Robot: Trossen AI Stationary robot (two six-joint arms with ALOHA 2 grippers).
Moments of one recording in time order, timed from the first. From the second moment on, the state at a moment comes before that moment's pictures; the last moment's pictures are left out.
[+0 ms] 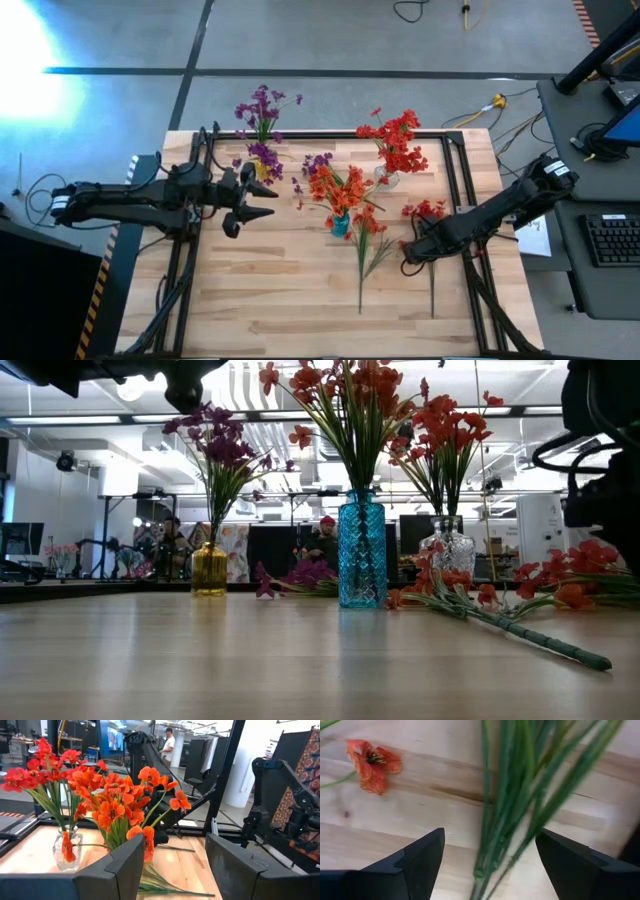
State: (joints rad) left arm 0.09 0.76 0.55 0.23 0.24 -0.17; right arm 0.42 1.31 0.59 -0.88 -0.03 1.76
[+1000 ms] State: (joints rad) left arm 0.09 0.84 0.55 0.31 0.22 -0.18; right arm 0.42 1.30 0.55 -0.80 -0.03 1.84
